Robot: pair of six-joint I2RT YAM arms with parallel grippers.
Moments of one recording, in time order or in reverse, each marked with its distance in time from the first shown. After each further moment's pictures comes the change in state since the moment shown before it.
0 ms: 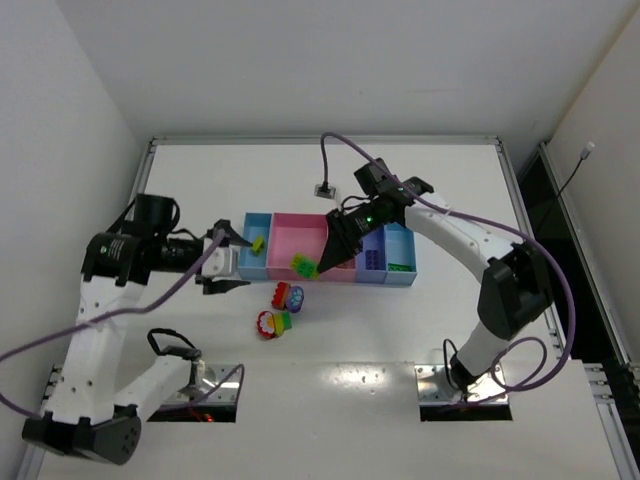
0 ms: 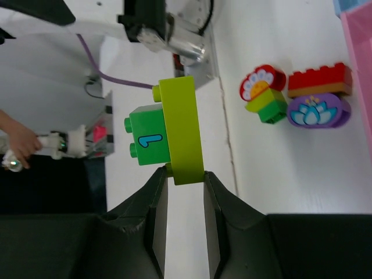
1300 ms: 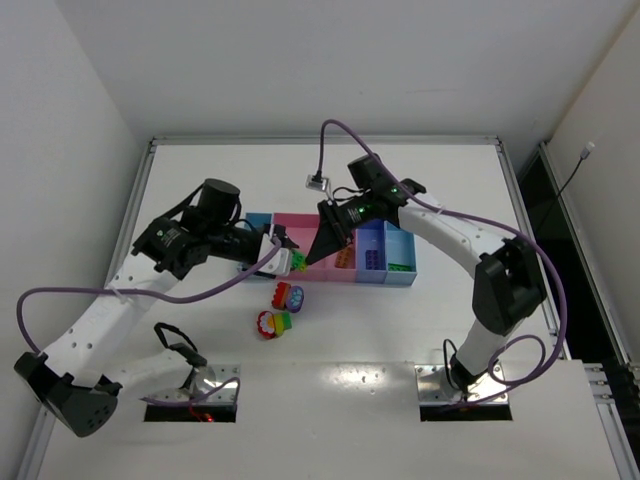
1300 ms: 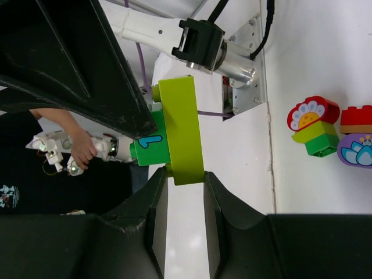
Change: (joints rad) left arm -0.459 0.152 0.023 0.412 -0.220 -0.271; right arm 0.024 0.040 -0.001 0.285 -0.199 0.321
